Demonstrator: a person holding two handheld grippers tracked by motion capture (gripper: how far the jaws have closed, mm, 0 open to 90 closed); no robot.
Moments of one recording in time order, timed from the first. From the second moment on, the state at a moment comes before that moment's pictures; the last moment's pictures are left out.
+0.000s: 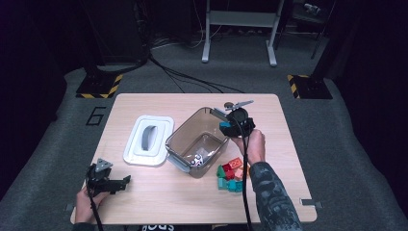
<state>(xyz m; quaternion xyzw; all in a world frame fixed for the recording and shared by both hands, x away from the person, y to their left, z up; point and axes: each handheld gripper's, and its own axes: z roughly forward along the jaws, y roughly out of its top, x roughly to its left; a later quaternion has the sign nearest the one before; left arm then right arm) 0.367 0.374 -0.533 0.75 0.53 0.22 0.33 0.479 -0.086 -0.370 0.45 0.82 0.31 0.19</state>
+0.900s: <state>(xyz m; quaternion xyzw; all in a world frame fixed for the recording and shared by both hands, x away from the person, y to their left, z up) 0.367 0.373 -0.533 0.75 0.53 0.22 0.32 0.436 -0.135 -0.379 0.47 0.79 0.34 0.20</state>
